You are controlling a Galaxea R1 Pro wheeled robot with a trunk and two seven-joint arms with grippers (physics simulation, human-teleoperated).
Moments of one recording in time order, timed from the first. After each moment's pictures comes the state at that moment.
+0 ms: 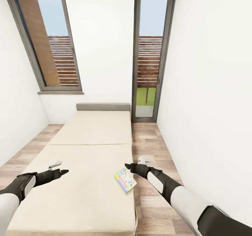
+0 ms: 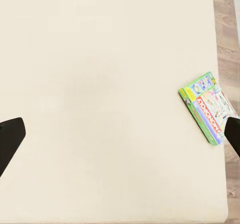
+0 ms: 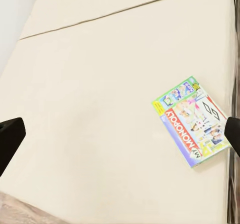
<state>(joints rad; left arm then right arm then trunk) -0.78 0.35 0.30 -0.32 -0.03 0.37 -0.55 -0.83 0.08 0.69 -0.36 -0.90 0.15 0.15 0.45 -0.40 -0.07</state>
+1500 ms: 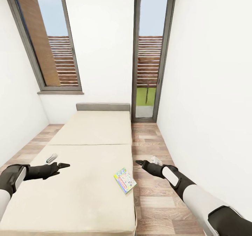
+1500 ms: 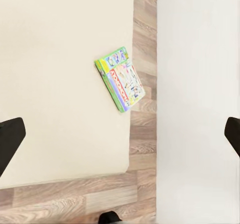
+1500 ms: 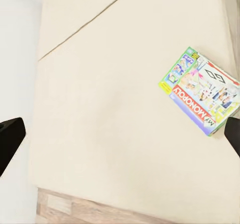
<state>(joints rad) -0.79 0.41 0.31 -0.47 -0.03 0.79 -0.92 -0.83 -0.02 0.40 -0.35 -0.96 0.39 0.27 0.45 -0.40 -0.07</state>
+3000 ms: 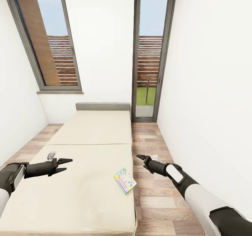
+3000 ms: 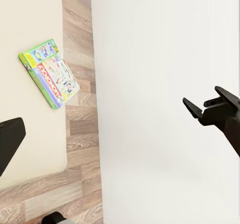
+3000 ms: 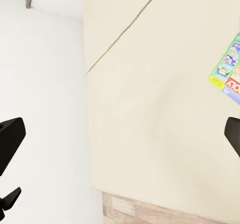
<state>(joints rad) -0.79 0.42 0.30 -0.48 -0.03 0.88 -1.22 -0.83 -0.02 0.23 -0.35 -1.03 0.52 0.38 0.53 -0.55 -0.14</state>
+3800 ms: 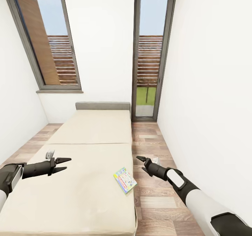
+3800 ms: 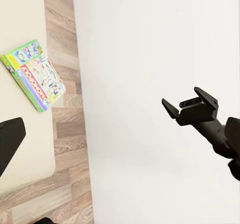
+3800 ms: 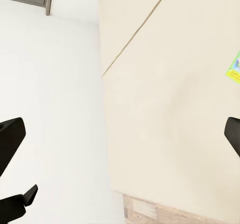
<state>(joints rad) -0.79 0.43 0.30 -0.48 -0.04 0.88 -1.32 -0.79 -0.02 0.23 -0.35 -1.08 0.51 0.46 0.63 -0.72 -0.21</state>
